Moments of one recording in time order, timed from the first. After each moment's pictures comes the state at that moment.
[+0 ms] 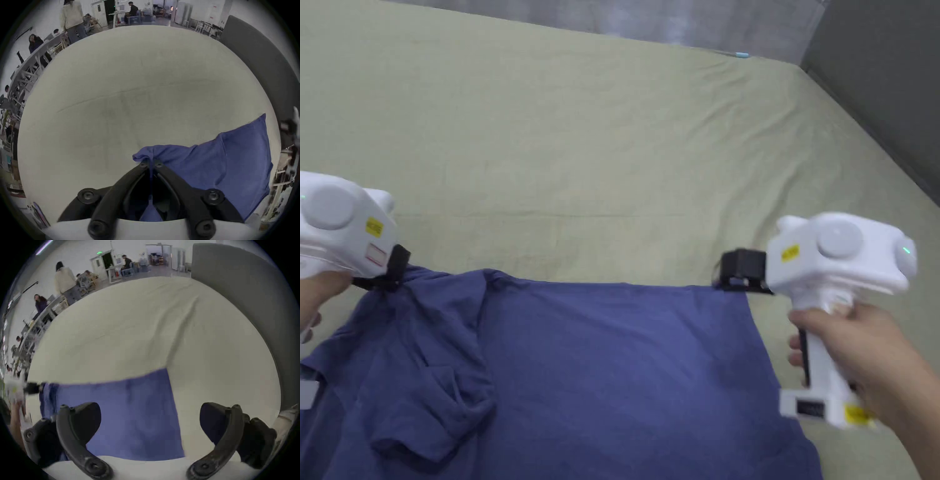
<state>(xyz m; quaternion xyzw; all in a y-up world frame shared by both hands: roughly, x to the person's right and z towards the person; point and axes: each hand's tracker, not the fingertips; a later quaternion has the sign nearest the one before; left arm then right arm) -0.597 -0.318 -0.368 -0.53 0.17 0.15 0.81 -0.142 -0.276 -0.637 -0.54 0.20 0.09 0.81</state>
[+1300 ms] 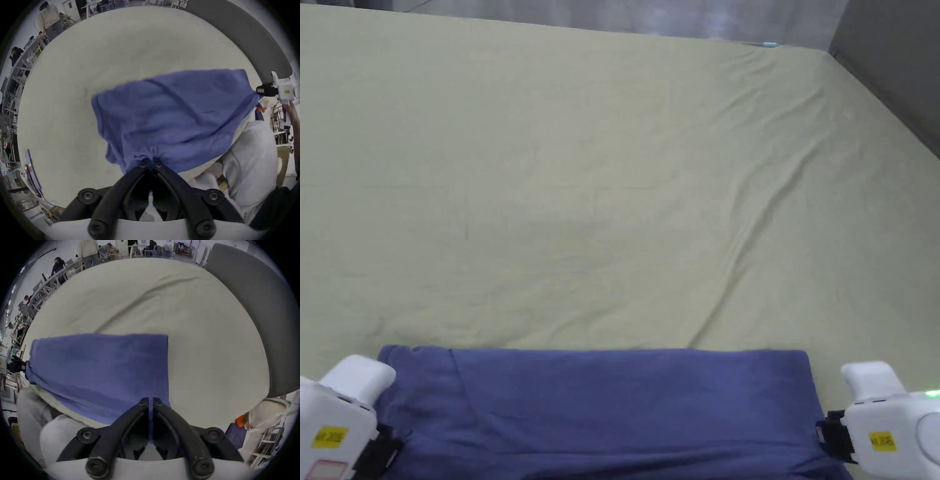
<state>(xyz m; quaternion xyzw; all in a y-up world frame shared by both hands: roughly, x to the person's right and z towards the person) -0.402 -0.305 -0.094 -0.62 0.07 0.12 0.77 0.053 -0.312 -0.392 -0.55 0.26 0.23 0.76</state>
